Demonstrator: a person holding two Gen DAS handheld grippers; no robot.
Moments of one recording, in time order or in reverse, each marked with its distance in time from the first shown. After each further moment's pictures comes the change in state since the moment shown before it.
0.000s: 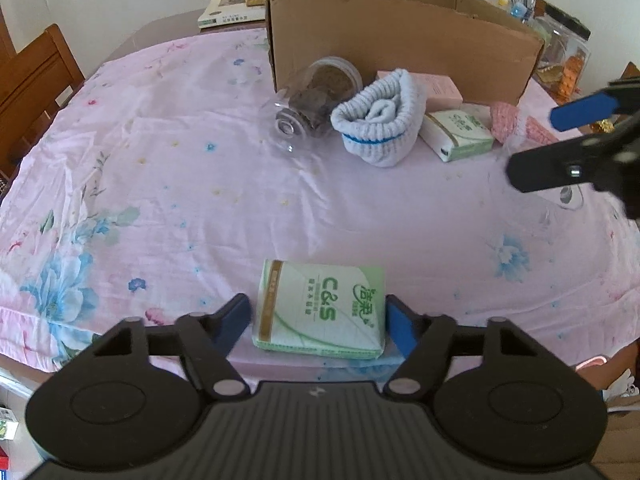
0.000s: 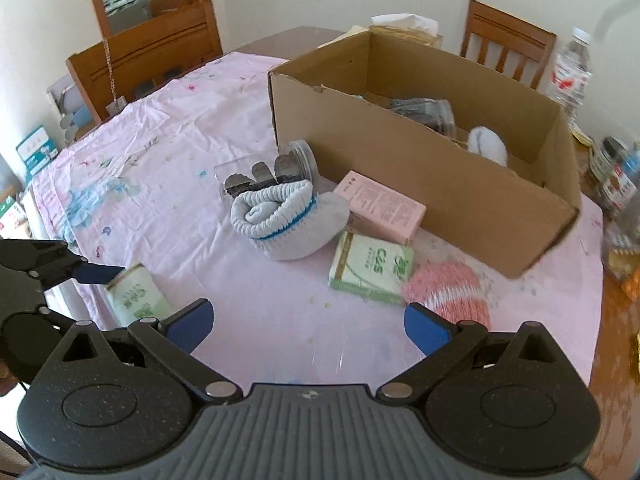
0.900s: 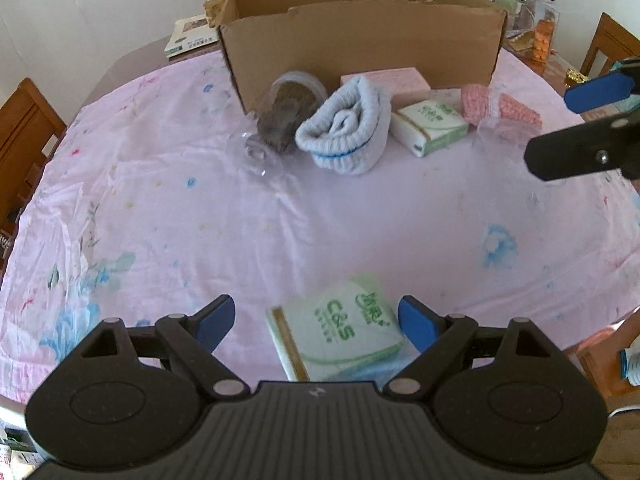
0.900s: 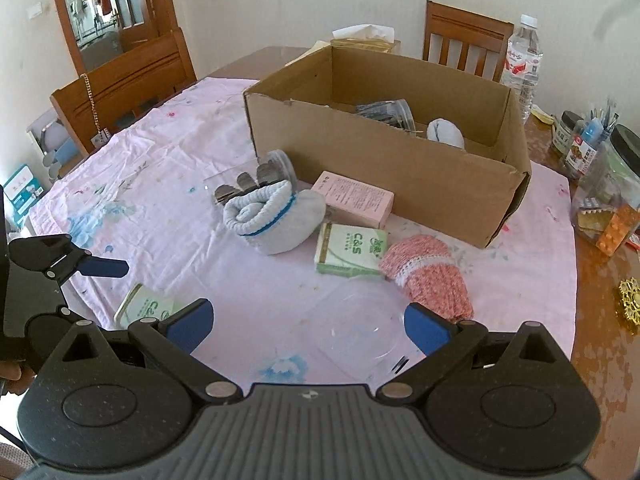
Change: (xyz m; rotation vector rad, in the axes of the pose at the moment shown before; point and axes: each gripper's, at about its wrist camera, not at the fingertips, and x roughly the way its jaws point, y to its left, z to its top) left arm -0.005 -0.018 0.009 0.160 0.010 0.032; right arm -0.037 0.001 -0.026 0.125 -0.058 -0.045
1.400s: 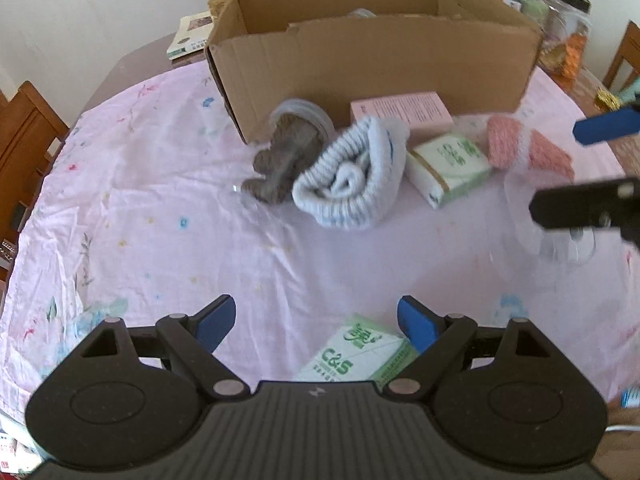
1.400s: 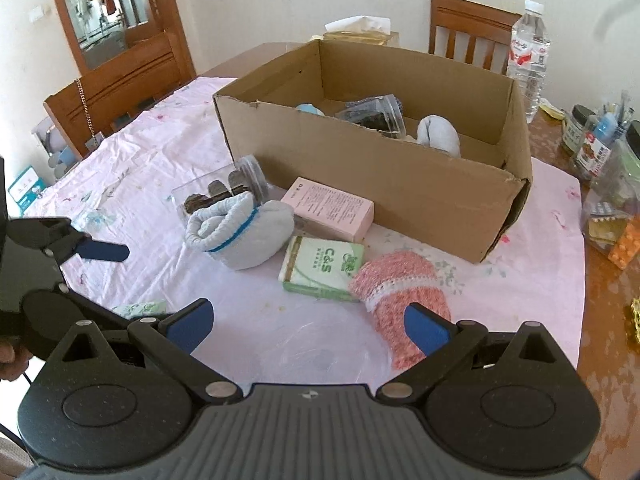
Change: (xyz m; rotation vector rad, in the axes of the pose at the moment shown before) left arm 0.020 -0.011 0.047 -0.021 0.043 0.041; right arm 0.024 -0.038 0.016 0.007 0.013 0.050
